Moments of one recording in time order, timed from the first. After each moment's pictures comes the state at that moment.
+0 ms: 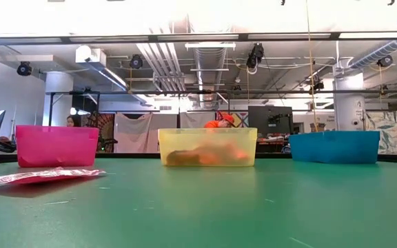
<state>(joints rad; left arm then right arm) -0.51 1.36 1.21 -0.56 -0.49 -0.04 0.78 1.52 0.92 -0.98 -0.20 1.84</state>
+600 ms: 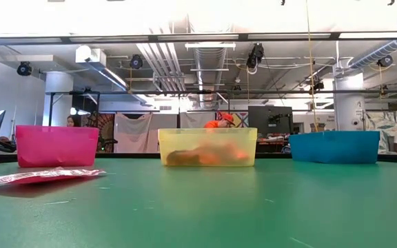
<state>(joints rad) -0.53 1.39 1.18 -0.56 -0.49 -0.07 0.78 1.54 0.81 -0.83 -0.10 1.85</state>
